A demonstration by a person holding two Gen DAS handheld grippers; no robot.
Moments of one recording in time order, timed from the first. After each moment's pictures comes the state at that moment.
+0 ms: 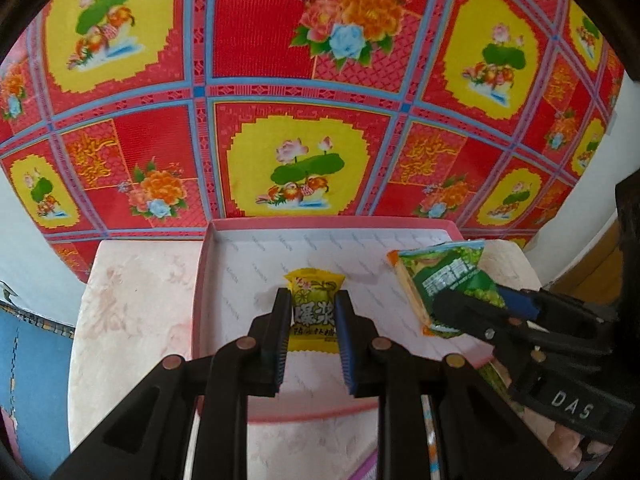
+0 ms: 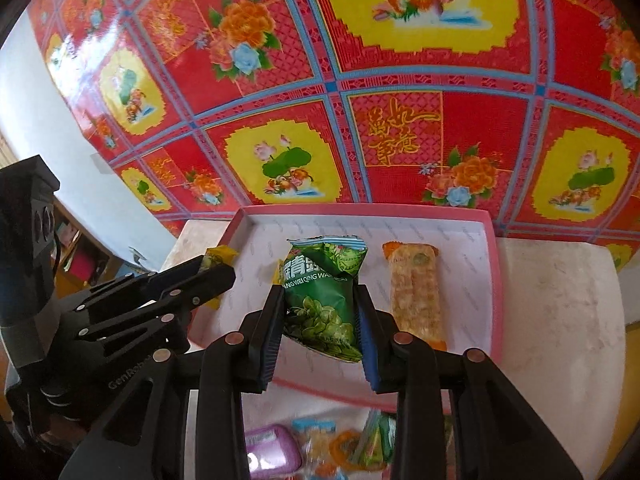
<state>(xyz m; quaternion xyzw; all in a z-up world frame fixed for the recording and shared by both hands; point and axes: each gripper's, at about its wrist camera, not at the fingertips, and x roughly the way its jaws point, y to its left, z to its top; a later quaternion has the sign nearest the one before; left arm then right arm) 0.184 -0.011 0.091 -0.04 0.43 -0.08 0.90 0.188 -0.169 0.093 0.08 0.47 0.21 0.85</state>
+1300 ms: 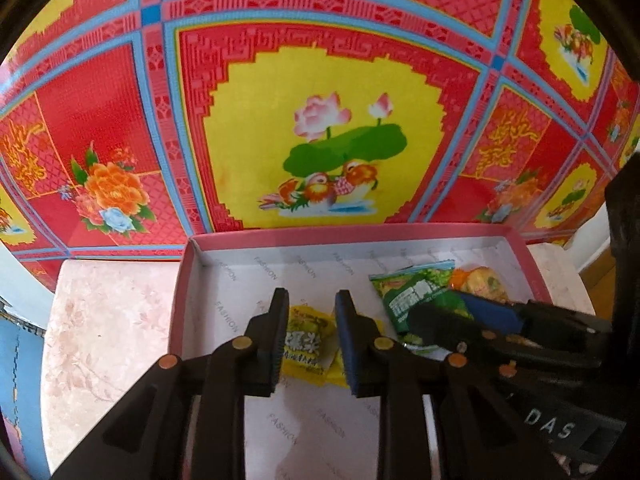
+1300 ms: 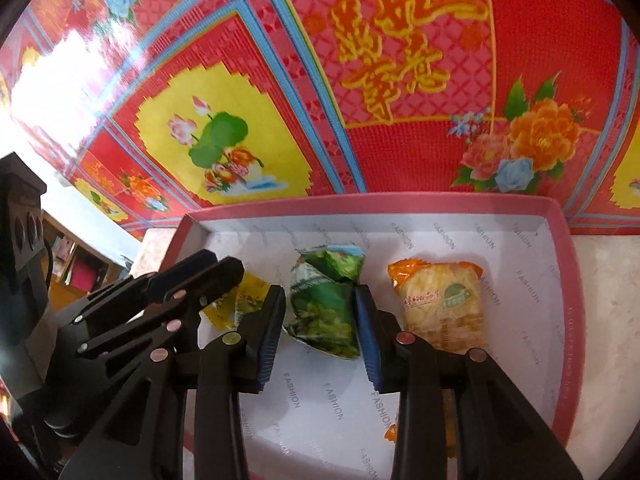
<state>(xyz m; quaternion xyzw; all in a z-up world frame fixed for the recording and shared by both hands) 0.239 -0.020 0.032 -0.02 0.44 -0.07 0.90 0.252 -0.150 0.021 0.11 0.51 0.21 0.83</state>
